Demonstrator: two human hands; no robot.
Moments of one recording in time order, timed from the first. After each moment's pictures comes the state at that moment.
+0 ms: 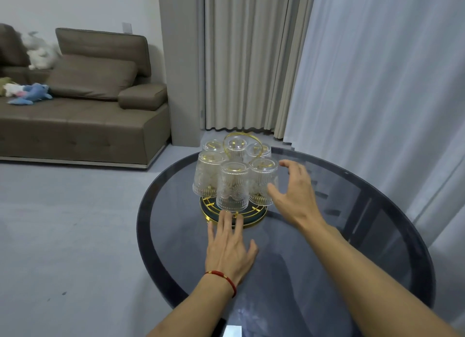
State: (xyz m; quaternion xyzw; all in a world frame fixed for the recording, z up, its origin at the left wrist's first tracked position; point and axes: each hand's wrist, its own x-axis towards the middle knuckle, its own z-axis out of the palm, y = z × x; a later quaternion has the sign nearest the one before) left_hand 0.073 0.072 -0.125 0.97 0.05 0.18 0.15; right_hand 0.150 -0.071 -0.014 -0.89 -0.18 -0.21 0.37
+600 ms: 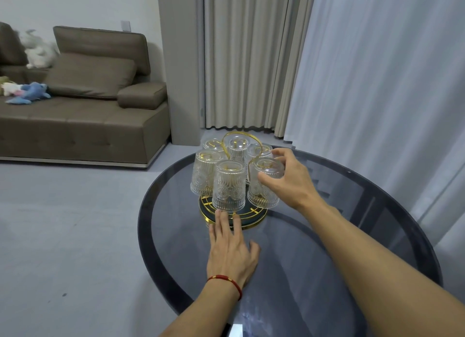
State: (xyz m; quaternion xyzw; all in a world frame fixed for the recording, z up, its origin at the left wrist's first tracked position) left_hand 0.074 0.072 -0.131 0.96 0.08 0.16 0.20; right_hand 0.178 -0.058 0.003 -0.87 -0.21 -0.15 0.42
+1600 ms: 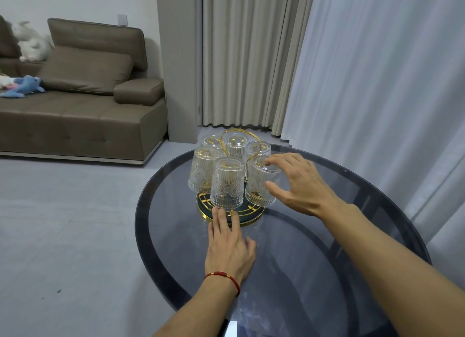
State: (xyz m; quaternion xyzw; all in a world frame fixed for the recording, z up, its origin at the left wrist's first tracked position) left_hand 0.074 0.071 -0.129 0.96 0.09 0.14 0.20; right_hand 0.168 -0.090 0.014 -0.90 -0.36 -0.21 0.15
